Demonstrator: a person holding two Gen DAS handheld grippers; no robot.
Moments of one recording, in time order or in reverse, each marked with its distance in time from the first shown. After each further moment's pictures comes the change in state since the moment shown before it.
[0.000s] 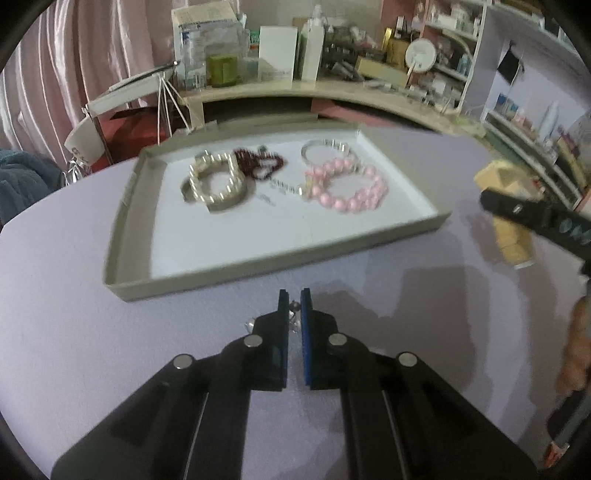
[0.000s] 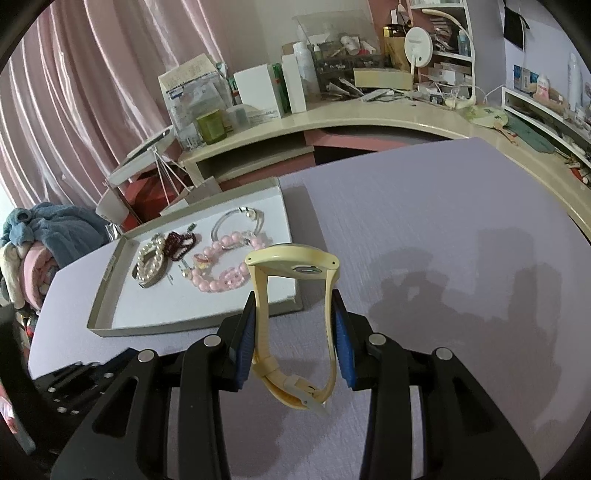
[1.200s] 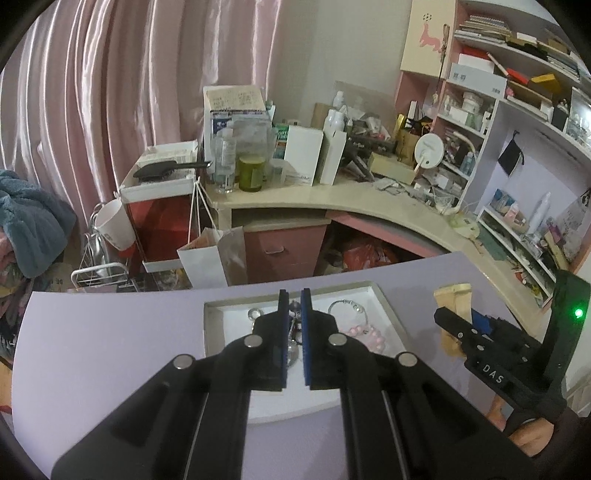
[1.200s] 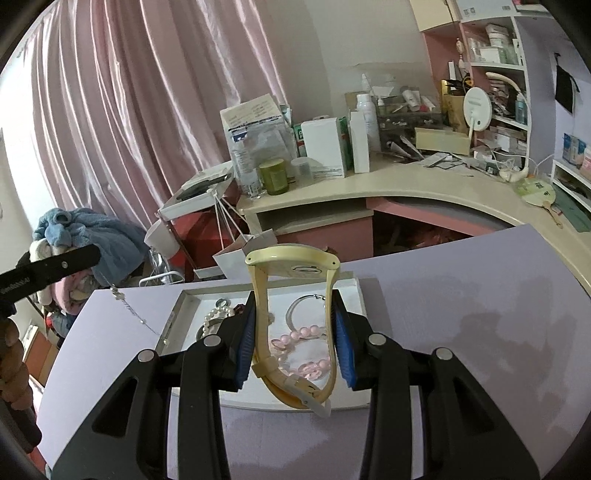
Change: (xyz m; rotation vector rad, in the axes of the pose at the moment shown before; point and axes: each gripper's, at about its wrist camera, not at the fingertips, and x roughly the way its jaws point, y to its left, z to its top) left arm -0.099 0.059 0.144 -0.076 -0.208 -0.014; right arm -0.019 0.062 0.067 -0.125 -0.135 0.148
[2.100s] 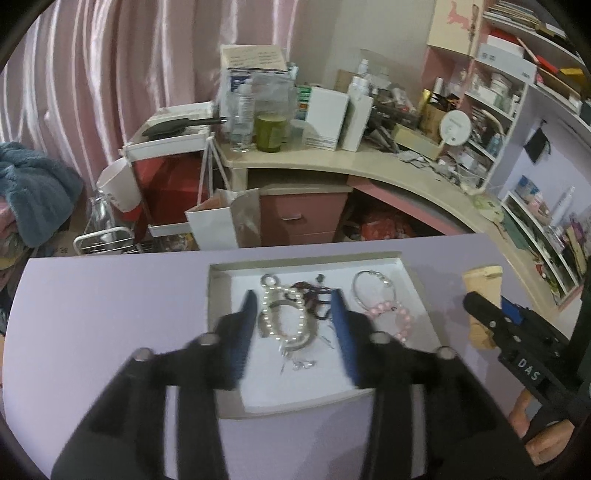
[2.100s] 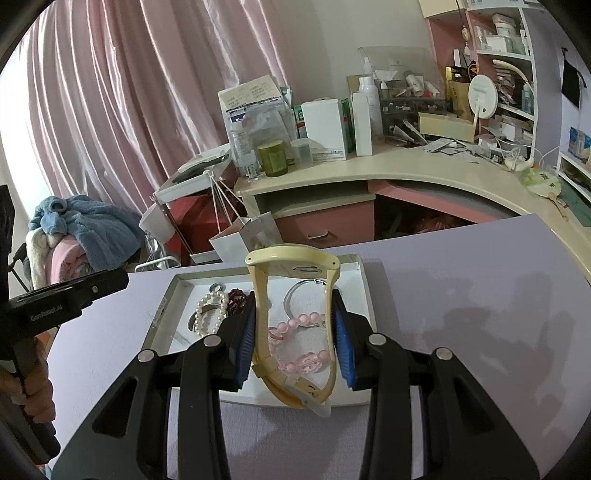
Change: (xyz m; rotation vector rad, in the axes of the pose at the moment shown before) left arm 0.046 0.017 -0.029 -0.050 0.102 0.061; right arm 0.017 0.001 -0.004 -0.004 0.056 -0.009
